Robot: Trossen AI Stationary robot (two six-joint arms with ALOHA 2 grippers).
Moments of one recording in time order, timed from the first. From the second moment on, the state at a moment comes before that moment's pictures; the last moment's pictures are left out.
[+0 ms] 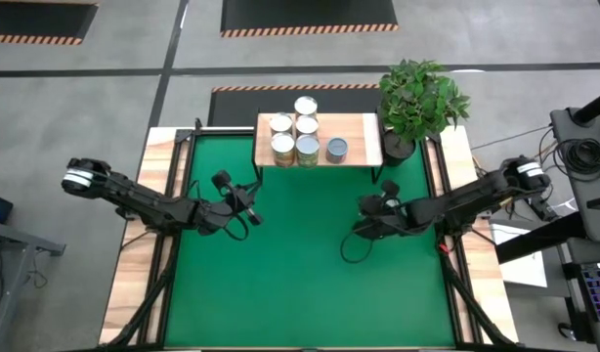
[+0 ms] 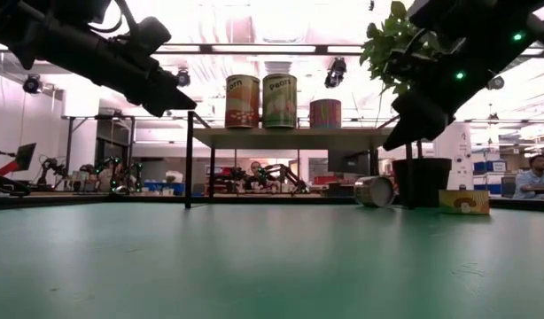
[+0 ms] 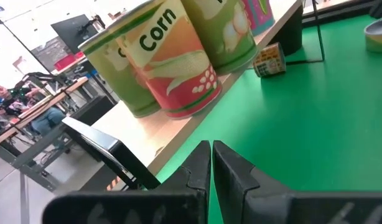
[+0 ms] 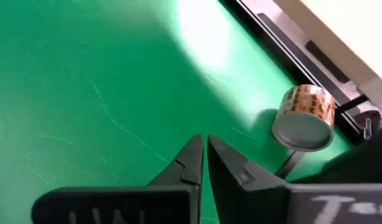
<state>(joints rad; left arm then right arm) -0.20 1.22 0.40 0.49 -1.01 0.17 0.22 1.32 0.65 -0.35 0.79 0.47</state>
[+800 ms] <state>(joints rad) -0.20 1.22 0.40 0.49 -1.01 0.17 0.22 1.19 0.51 -0.36 0.84 0.58</state>
